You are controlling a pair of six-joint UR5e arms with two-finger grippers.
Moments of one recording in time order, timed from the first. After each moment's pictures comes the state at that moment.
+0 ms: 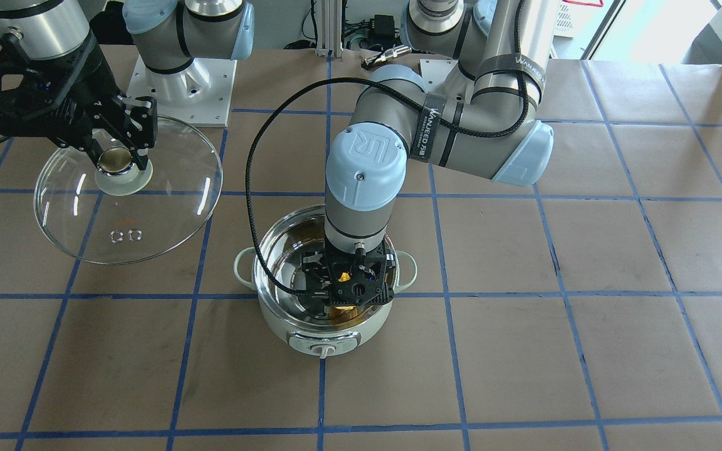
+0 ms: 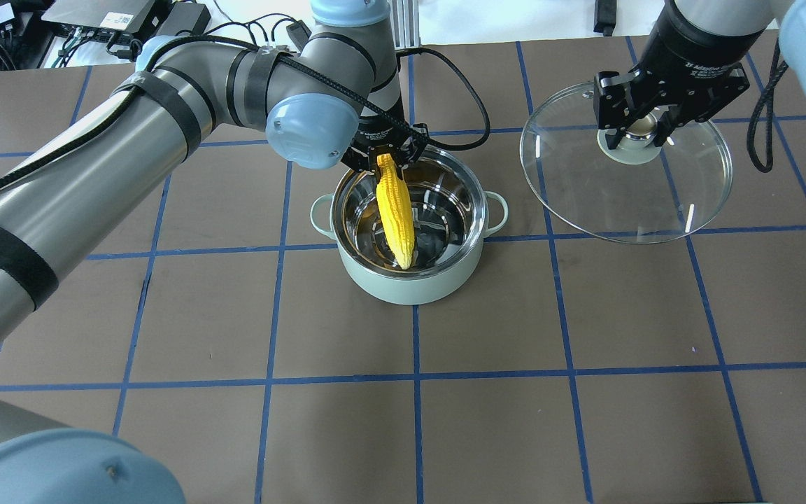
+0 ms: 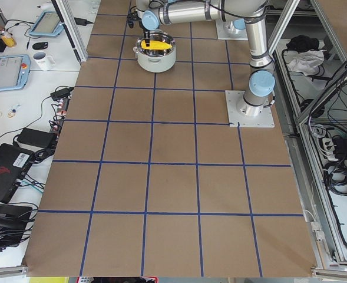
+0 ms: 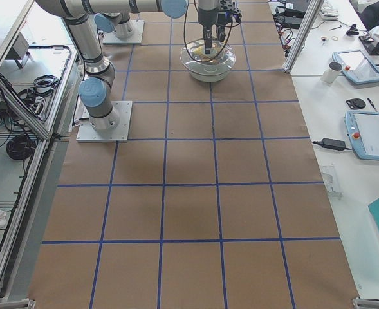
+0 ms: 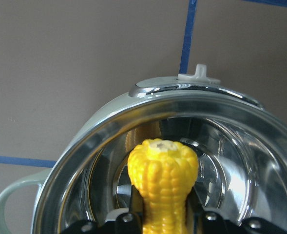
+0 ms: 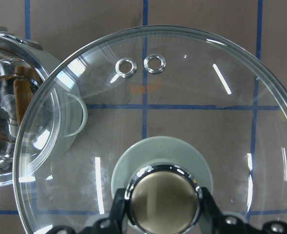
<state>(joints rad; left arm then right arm) -1.88 -2.04 -1.42 -1.23 1.53 -0.44 1.54 -1.59 1.54 -1.58 -1.57 -0.05</state>
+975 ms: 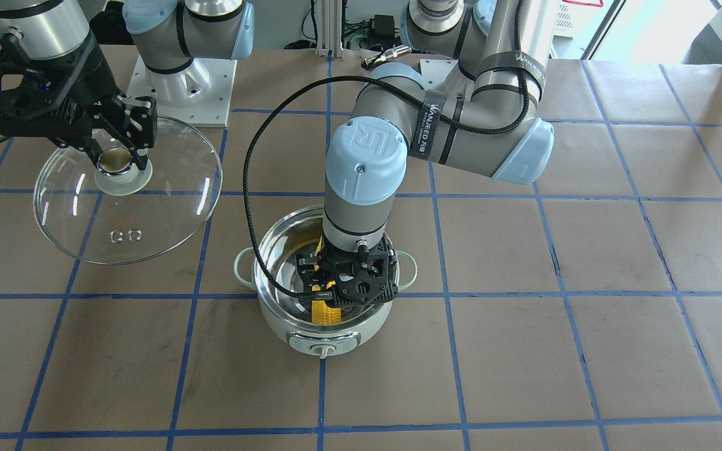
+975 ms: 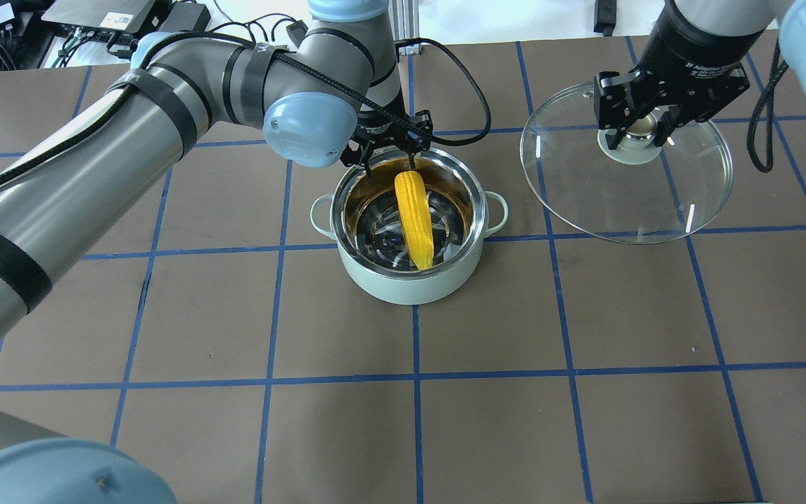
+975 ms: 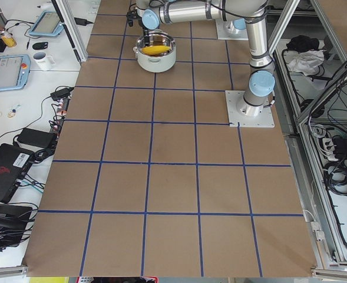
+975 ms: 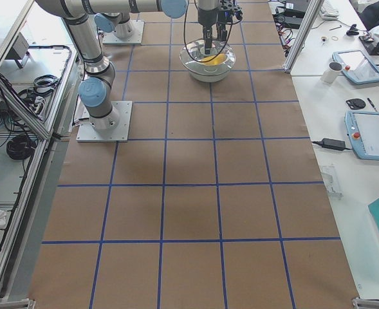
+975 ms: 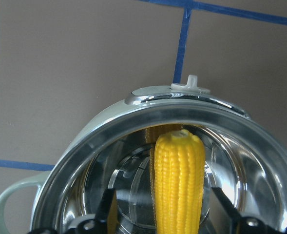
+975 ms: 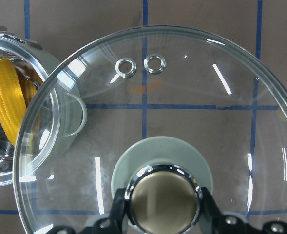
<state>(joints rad) -1.89 -2.03 -1.42 -1.21 1.53 -0.46 1.54 -1.59 1.54 -1.58 -1.57 -0.05</state>
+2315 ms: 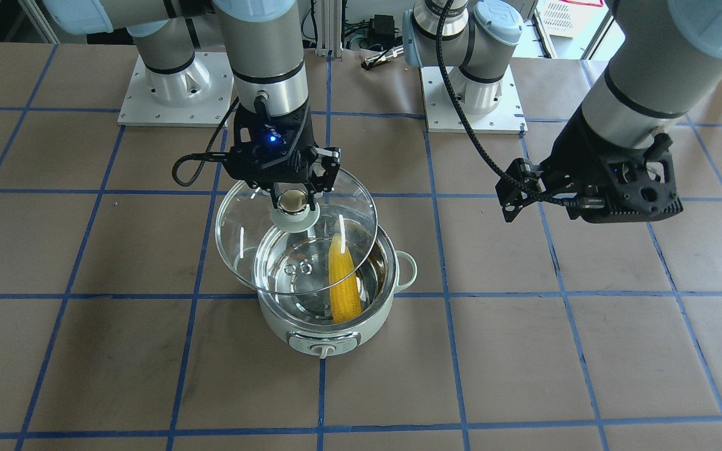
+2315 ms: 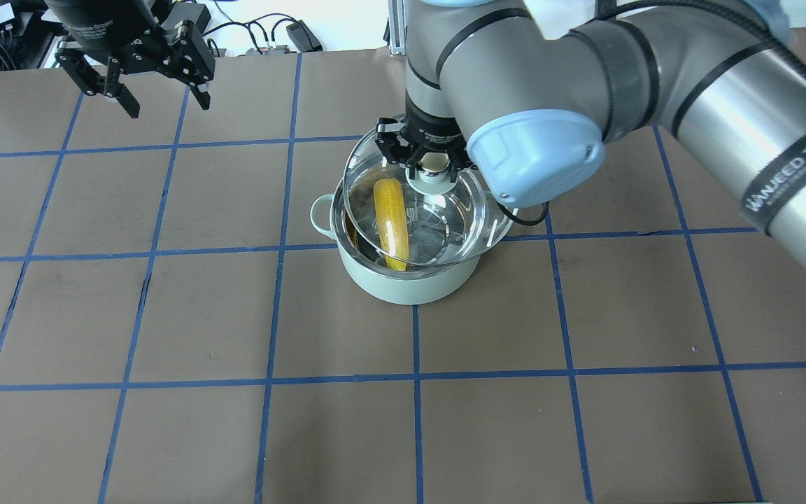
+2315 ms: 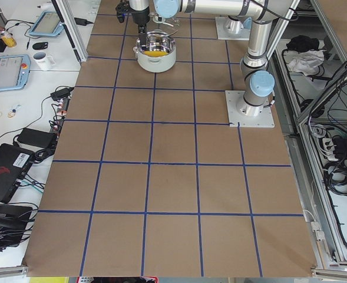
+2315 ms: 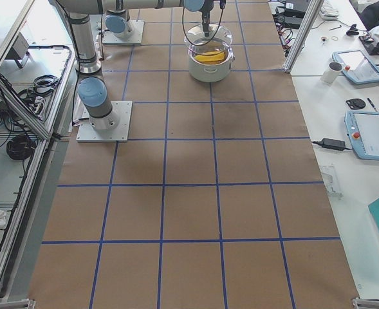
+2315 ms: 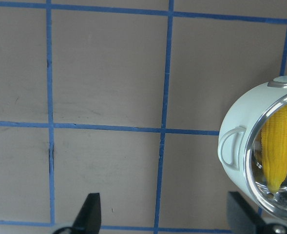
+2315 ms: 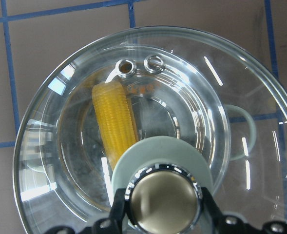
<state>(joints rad) -1.51 -1.76 -1.30 -1.67 1.56 -0.01 1.92 -1.40 1.54 -1.87 -1.57 0.46</state>
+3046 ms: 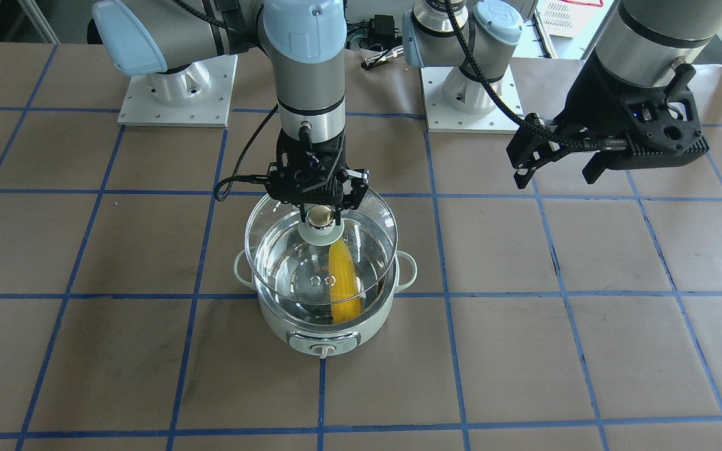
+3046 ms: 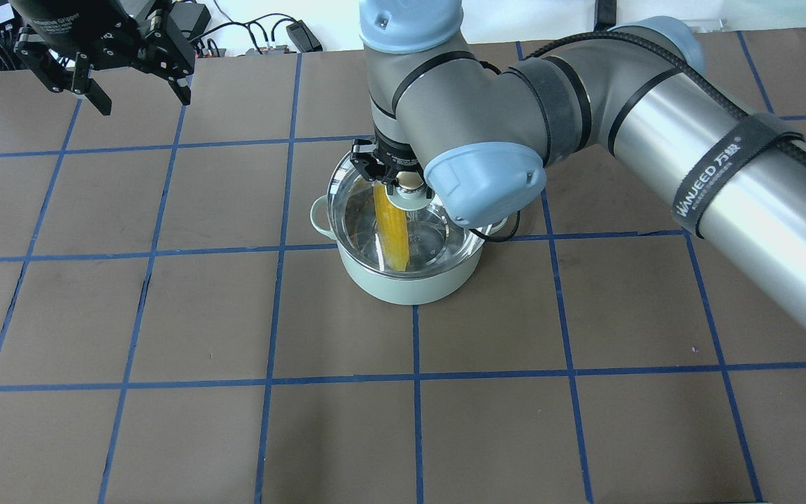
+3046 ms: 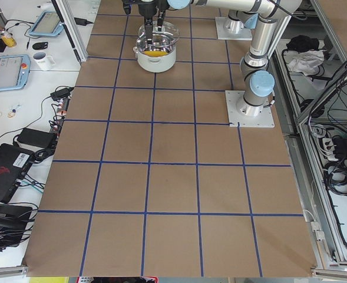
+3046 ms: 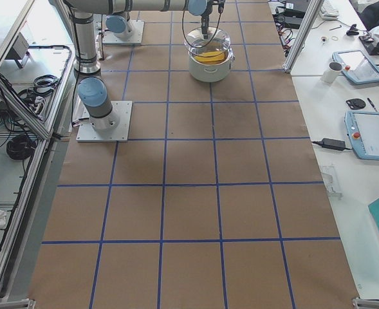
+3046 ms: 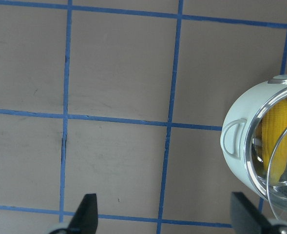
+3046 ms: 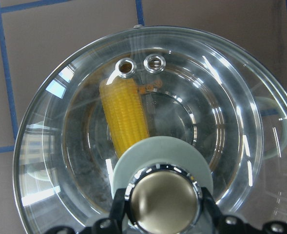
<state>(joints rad) -1.50 -1.68 -1.32 -1.68 1.58 -0.03 1.99 -1.33 1.55 -1.93 -1.59 0.55</state>
